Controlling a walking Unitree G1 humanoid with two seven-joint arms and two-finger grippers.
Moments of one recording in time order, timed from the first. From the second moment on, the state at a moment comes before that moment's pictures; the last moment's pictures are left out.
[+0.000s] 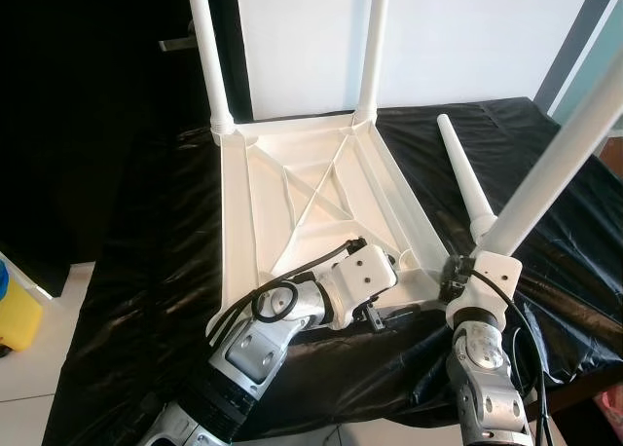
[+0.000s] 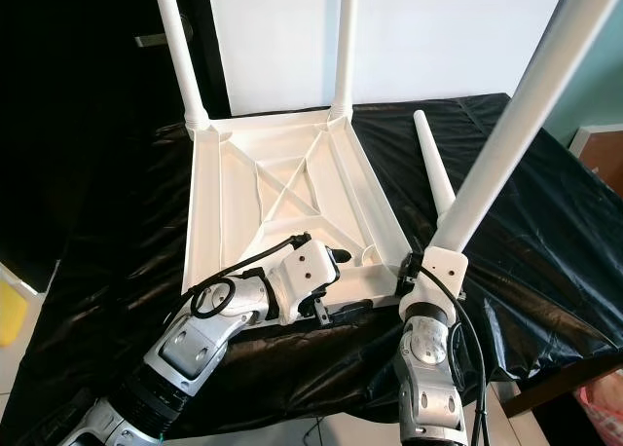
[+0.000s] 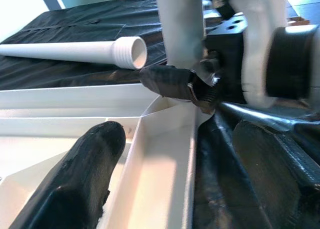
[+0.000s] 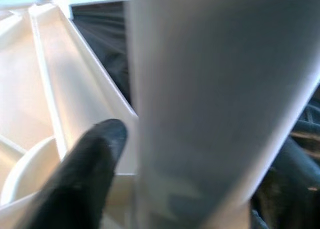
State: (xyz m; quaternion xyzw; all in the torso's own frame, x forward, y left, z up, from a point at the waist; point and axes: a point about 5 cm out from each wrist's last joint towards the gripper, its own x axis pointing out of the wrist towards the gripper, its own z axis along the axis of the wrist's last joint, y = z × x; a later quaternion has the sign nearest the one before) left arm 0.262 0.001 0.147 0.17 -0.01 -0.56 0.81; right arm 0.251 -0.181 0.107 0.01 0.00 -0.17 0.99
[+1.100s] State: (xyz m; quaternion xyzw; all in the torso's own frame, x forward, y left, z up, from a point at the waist) left arm 0.351 0.117 0.139 0.36 0.11 -0.40 0.84; right arm 0.196 -0.196 0.070 0.00 0.06 -0.07 1.00
